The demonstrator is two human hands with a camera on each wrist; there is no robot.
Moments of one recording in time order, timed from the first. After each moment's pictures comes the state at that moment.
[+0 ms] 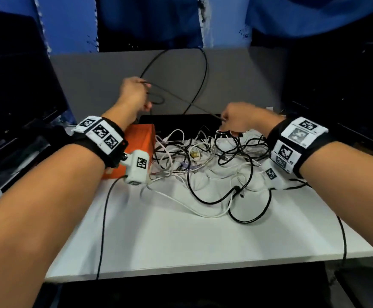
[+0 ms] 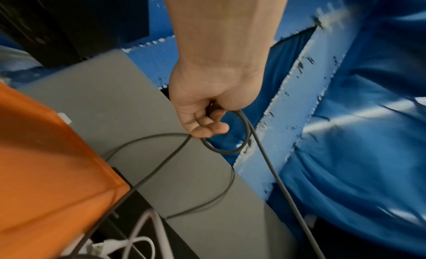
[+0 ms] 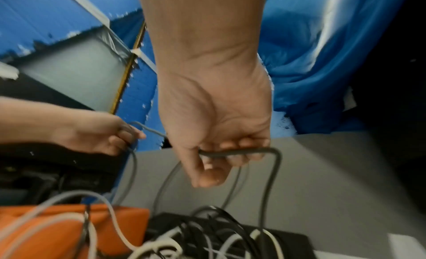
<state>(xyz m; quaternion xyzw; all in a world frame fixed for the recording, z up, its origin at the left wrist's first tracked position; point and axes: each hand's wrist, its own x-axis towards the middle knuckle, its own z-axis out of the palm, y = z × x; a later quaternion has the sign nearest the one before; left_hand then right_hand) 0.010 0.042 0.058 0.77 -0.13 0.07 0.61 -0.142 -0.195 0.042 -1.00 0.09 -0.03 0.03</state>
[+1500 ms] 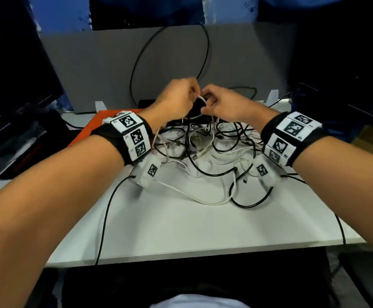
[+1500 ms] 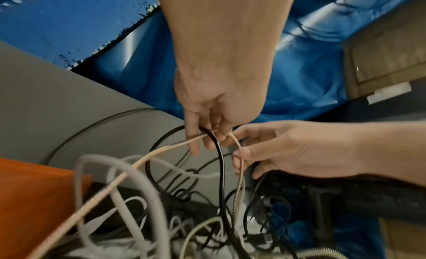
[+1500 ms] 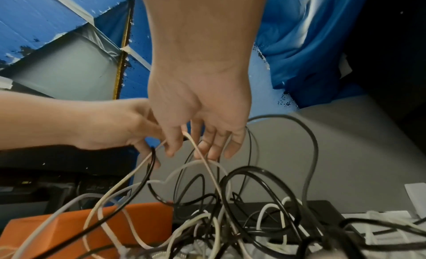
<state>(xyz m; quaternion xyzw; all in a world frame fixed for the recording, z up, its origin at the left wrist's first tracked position) -0.031 -0.018 0.016 0.87 -0.40 0.16 0.25 -0.113 -0.181 0.003 -0.95 -0.01 -0.13 0.29</state>
